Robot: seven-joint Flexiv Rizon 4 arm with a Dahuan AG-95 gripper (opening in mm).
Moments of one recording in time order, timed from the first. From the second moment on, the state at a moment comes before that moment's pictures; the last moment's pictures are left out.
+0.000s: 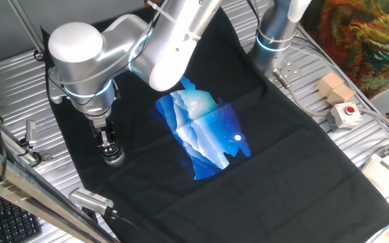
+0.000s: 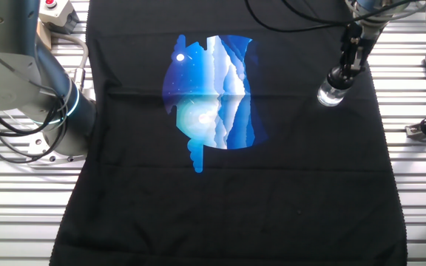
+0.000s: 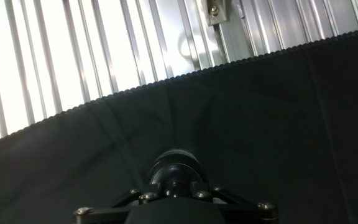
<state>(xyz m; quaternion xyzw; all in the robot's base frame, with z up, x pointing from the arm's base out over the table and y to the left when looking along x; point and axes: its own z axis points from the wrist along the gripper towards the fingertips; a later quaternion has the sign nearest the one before) 0.671 0.097 0.124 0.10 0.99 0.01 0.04</state>
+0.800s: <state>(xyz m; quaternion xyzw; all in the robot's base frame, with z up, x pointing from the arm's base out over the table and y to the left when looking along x) 0.669 0.096 0.125 0.09 1.00 0.00 0.04</state>
